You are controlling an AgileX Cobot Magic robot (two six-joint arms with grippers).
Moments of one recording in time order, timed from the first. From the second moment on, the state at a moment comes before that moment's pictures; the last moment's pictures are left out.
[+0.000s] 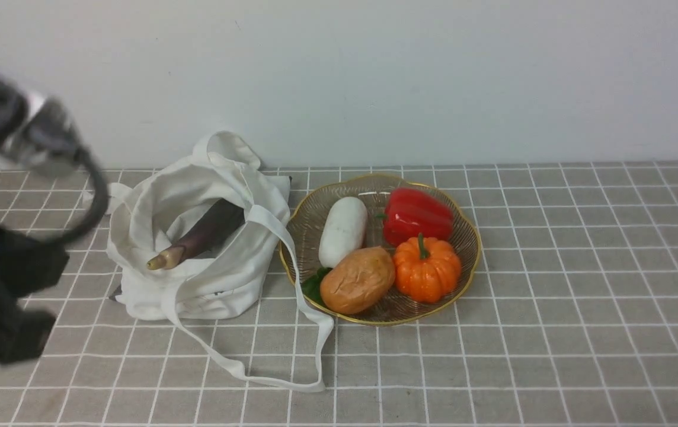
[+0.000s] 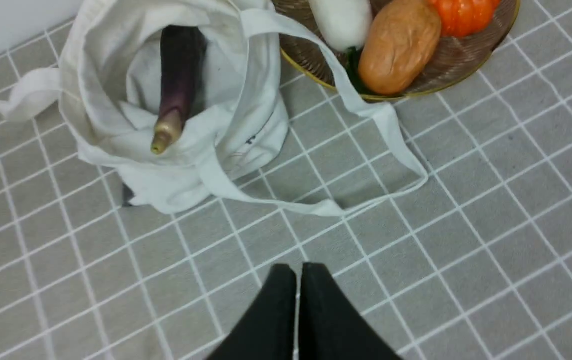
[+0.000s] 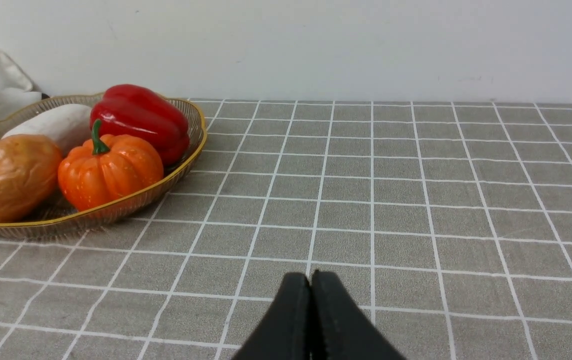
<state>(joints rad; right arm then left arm) 0.10 -0.01 0.02 0.02 0.38 0.03 -0.44 0.78 -0.93 0.01 0.99 0.03</state>
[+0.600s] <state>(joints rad) 0.10 -0.01 0.02 0.02 0.38 0.03 -0.44 0.44 -0.26 -0.15 0.36 -0.04</state>
